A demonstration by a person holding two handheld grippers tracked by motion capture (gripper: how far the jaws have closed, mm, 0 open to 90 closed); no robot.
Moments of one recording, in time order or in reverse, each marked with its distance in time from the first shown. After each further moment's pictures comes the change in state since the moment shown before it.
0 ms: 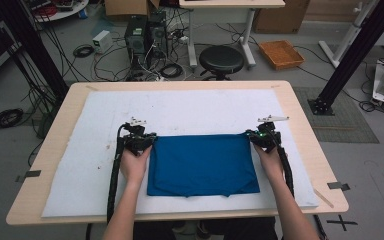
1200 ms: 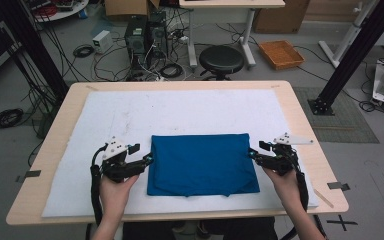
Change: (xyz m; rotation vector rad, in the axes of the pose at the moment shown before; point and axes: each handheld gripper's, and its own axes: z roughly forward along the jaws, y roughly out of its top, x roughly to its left) left arm -0.029 -0.048 -0.107 -0.233 -0.131 0.156; right arm 0.026 -0.043 -0.084 -0.146 0.125 -0.043
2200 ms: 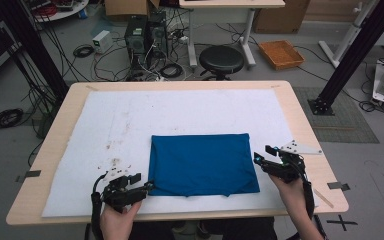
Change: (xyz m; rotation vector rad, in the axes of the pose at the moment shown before) left arm -0.031 -0.049 -0.014 0.179 0.017 -0.246; right arm -0.002 -0.015 -0.016 -0.039 -0.032 -0.026
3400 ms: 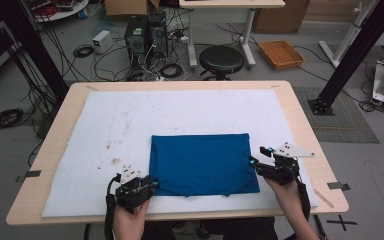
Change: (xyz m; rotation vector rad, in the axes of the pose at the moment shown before) left arm -0.024 -0.004 0.017 0.005 0.123 0.008; right arm 0.019 0.001 0.004 -0.004 0.012 -0.083
